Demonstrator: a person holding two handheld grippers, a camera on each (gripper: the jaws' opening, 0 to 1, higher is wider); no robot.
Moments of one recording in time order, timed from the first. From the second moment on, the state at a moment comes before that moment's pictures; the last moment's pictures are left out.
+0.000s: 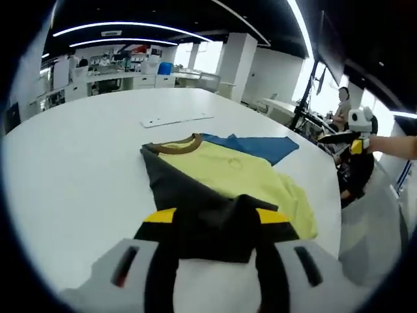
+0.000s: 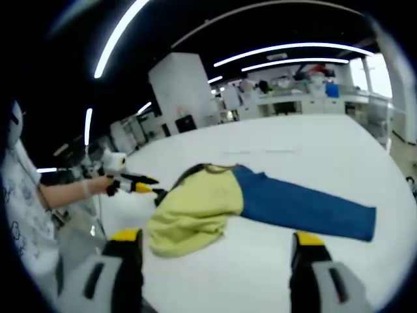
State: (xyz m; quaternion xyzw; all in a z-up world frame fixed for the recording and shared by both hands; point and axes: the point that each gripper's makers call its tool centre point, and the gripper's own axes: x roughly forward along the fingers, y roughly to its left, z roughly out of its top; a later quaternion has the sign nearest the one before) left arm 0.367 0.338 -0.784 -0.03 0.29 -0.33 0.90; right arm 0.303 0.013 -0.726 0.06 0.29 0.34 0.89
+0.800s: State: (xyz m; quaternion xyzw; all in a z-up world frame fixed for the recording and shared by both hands) left arm 0.369 0.362 -0.829 -0.10 0.33 -0.26 0.90; right arm 0.296 0.007 -0.733 0.07 0.30 0.34 0.89
